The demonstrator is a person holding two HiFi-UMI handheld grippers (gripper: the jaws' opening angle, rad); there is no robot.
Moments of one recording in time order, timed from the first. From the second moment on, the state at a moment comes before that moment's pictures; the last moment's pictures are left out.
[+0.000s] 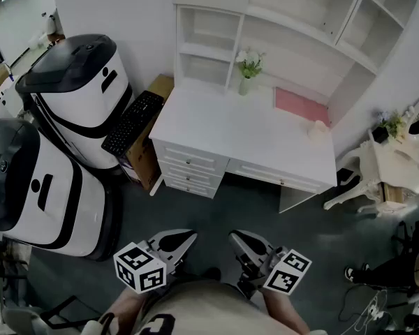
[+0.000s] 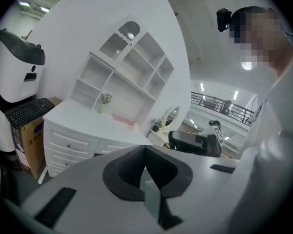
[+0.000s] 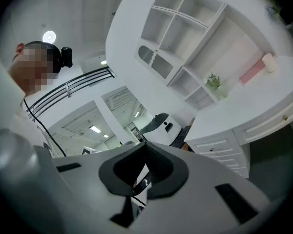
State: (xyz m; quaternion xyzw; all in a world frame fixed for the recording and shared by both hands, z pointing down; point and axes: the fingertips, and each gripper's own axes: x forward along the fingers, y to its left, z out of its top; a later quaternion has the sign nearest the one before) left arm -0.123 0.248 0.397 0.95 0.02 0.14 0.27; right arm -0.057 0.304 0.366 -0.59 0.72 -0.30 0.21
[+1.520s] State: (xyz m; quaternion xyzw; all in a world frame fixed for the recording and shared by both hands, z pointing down) left arm -0.232 0.130 0.407 0.95 -0.08 0.12 0.29; right arm -0.180 0.176 0.387 -0.51 0.80 -0.32 0.06
